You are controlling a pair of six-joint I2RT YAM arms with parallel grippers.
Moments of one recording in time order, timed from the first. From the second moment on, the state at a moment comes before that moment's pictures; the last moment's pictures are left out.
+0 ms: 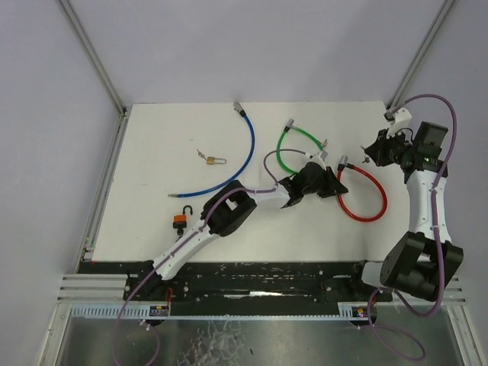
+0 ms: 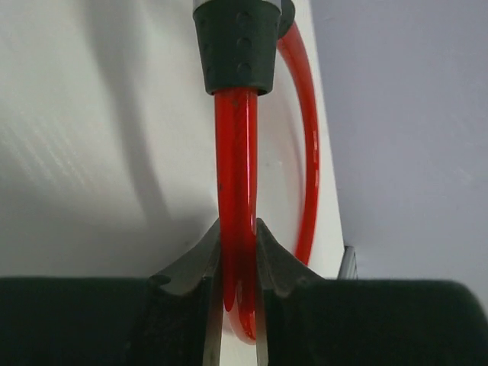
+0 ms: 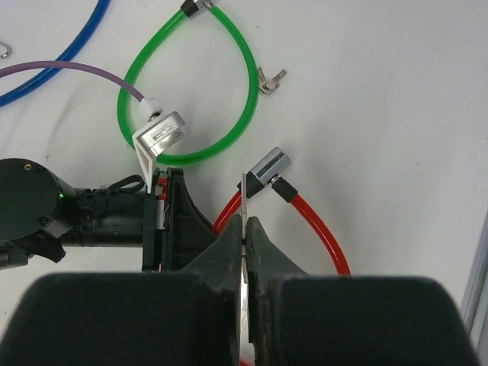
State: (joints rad) left arm -0.92 2.67 1.99 0.40 0.20 -1.11; right arm -0.36 1.30 1.12 -0.46 -0.69 -0.36
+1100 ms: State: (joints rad) left arm -0.92 1.47 0.70 0.81 -0.26 -0.20; right arm -0.37 1.62 1.17 -0.54 -0.61 -0.43
